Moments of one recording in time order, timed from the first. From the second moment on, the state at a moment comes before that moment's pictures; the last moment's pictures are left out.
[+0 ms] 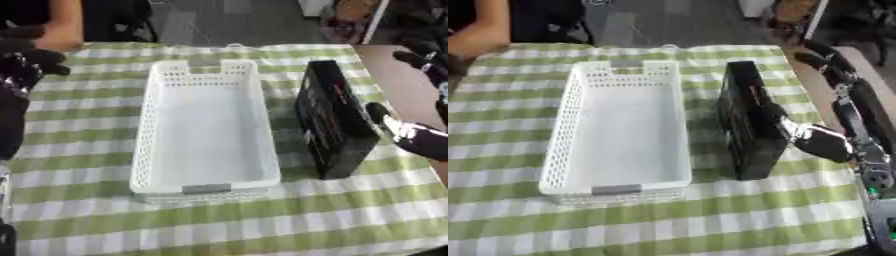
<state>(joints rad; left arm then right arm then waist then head) -0.12 0.28 0.18 -1.98 0.30 -0.25 -0.28 -0.15 -0.36 -0.03 -1.94 0.64 -0.15 0.09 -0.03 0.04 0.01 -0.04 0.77</state>
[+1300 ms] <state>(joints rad) -0.12 0.28 0.17 -1.98 0.30 -0.25 -0.28 -0.15 -0.34 -0.01 -1.88 0.65 -0.08 0.03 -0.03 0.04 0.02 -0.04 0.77</state>
